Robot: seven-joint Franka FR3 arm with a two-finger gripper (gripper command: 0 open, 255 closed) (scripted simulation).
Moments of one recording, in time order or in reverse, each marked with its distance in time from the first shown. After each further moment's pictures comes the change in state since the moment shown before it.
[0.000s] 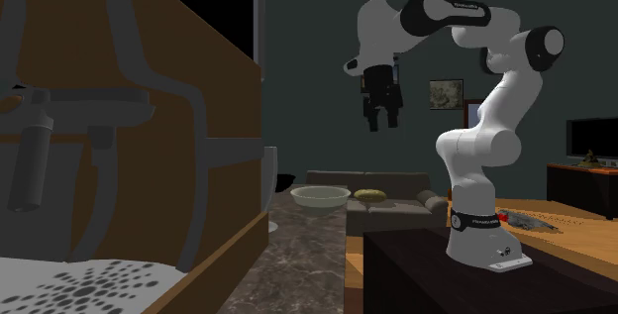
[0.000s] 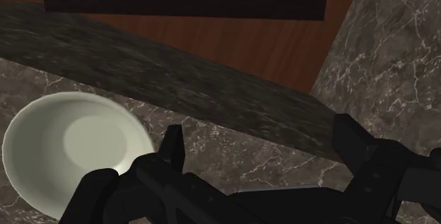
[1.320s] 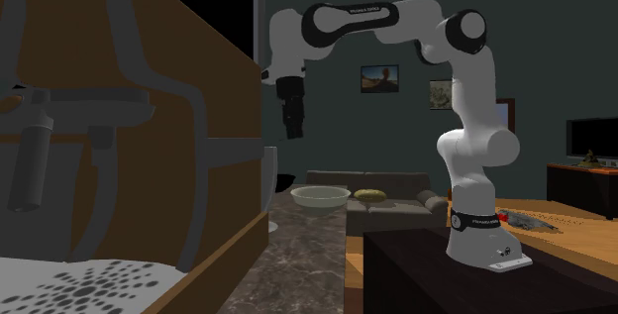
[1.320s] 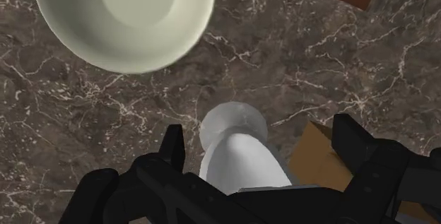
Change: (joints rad) arm -0.055 0.738 -0.056 0.620 -0.089 0.087 -0.097
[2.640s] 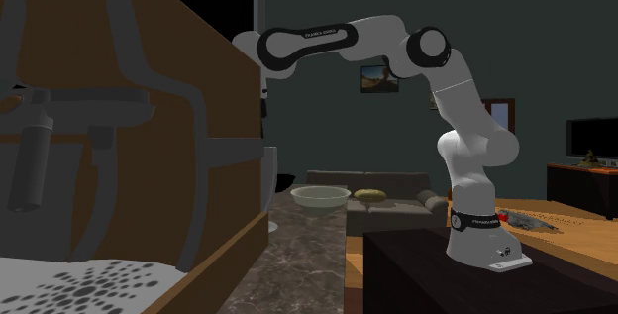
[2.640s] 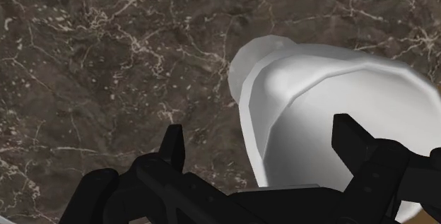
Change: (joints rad) arm -0.018 0.355 -0.015 0.339 -0.020 0.005 -0.032
